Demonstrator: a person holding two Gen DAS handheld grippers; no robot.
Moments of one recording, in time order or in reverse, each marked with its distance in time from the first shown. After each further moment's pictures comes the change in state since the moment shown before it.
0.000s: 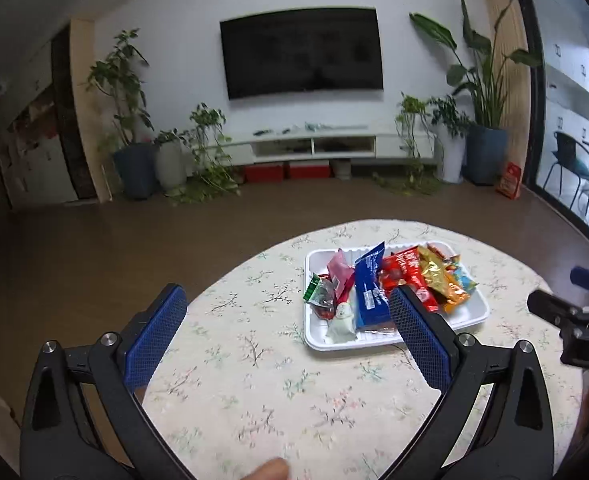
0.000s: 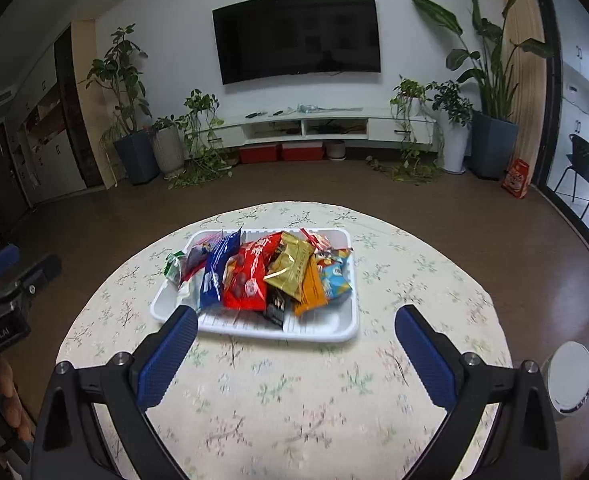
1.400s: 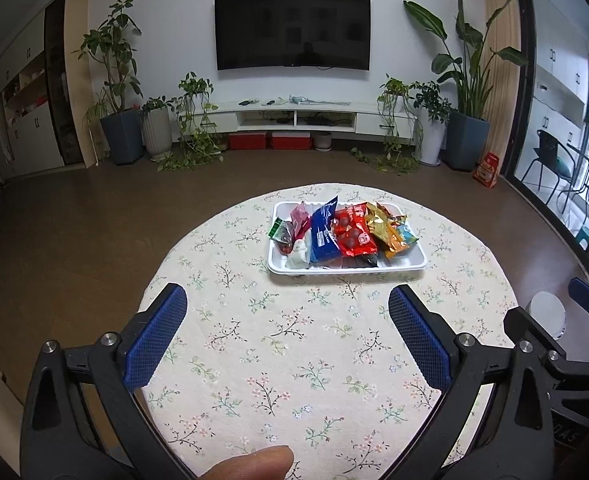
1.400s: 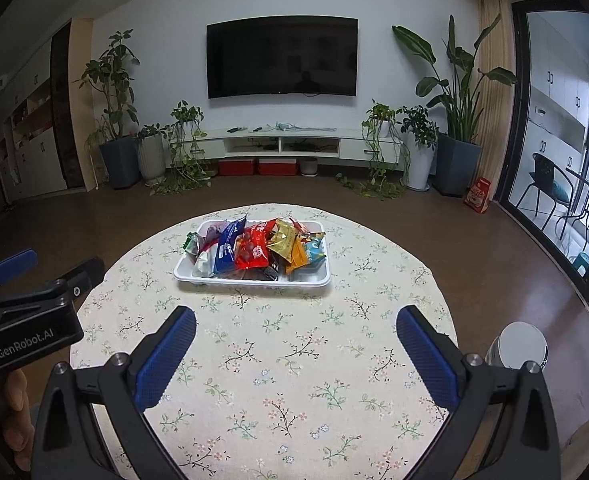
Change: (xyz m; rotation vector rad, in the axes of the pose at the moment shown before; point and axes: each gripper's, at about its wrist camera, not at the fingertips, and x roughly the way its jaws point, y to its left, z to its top) left arm -0.103 -0.013 -0.020 -0.038 0.136 -0.084; right arm -0.115 0.043 -0.052 -0.040 -0.052 -0.124
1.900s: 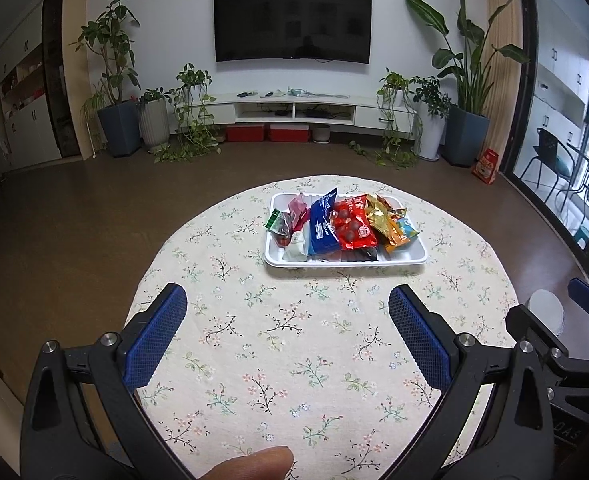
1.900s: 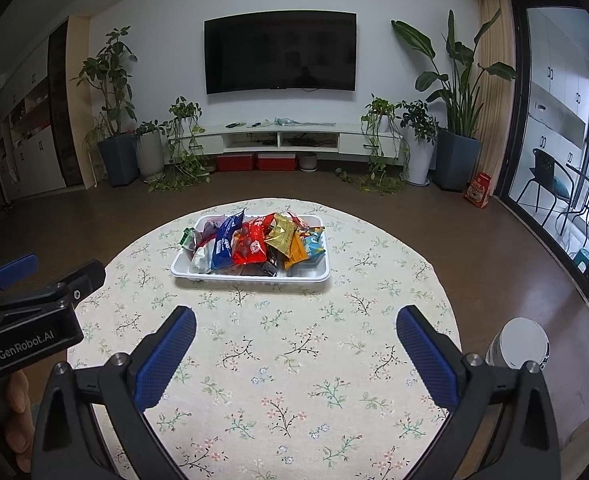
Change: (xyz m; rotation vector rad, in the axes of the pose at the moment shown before) left arm 0.016 0.001 -0.004 -0.007 0.026 -0.011; right arm 0.006 -0.003 0.000 0.008 0.017 0.003
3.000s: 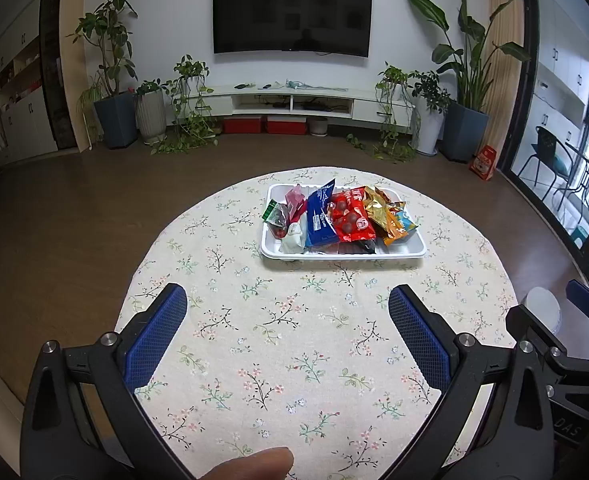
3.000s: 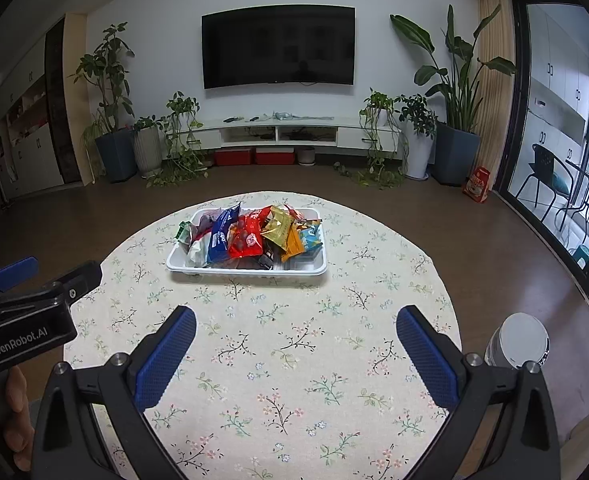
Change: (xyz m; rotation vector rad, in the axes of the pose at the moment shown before) left arm 0.009 0.000 -0.005 -0.005 0.022 -0.011; right arm 0.001 -0.004 -0.001 0.001 0.011 -0.001
